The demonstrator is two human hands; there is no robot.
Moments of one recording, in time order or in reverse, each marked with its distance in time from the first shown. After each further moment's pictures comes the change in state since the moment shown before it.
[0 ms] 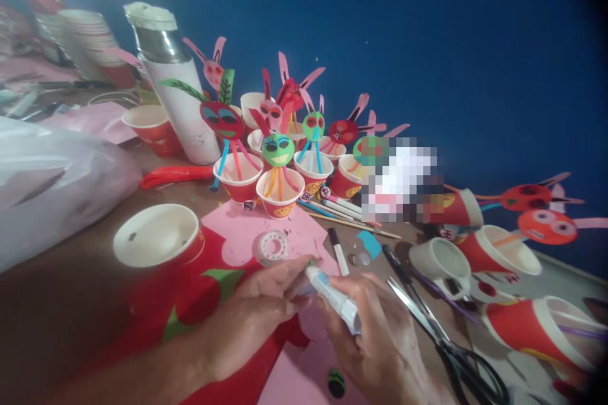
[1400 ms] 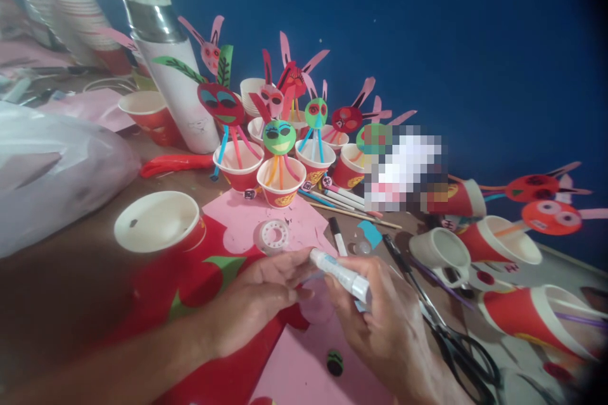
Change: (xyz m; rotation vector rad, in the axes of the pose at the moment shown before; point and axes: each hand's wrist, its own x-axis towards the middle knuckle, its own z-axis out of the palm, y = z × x) left_hand 0.000 0.001 -0.001 -0.005 -0.010 -0.007; right_hand 0.000 0.003 -0.004 0.013 -0.004 0.136
